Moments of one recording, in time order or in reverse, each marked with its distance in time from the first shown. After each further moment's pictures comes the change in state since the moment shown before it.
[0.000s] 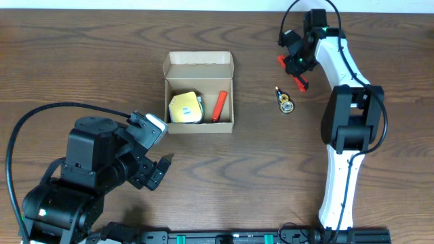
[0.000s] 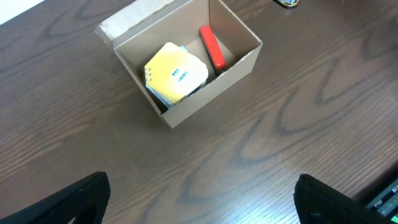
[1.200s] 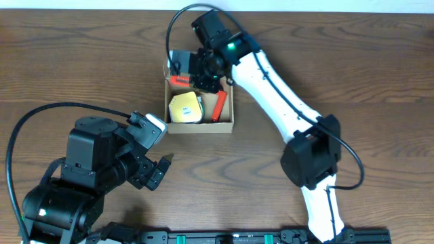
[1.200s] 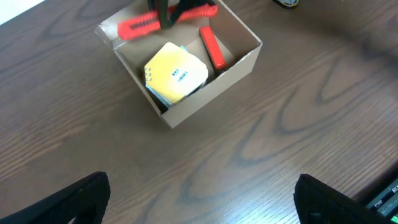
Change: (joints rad) left arm 0.000 0.000 0.000 0.000 0.000 0.000; right arm 0.576 -0.219 0.048 -0.108 -0.171 -0.291
